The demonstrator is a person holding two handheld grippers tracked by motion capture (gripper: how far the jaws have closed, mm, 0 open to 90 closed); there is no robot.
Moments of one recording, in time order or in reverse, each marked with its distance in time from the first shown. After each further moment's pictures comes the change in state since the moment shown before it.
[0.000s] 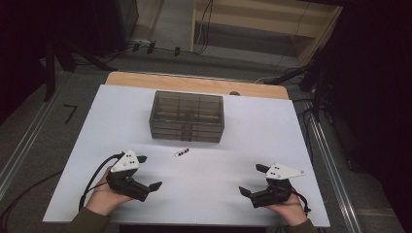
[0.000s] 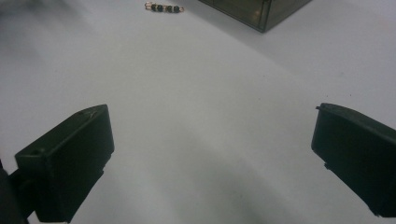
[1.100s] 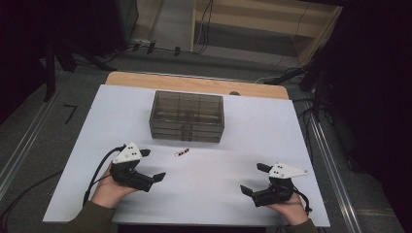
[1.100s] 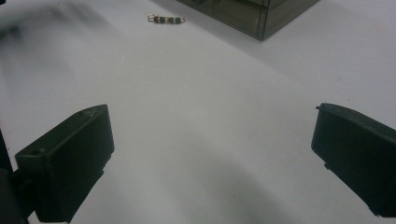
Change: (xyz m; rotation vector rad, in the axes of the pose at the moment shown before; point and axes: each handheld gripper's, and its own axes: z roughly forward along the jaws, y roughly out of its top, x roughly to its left) left arm 0.009 0.015 0.007 -0.045 0.008 -0.031; right arm -0.003 0.000 -0.004 -0.032 0.022 0.027
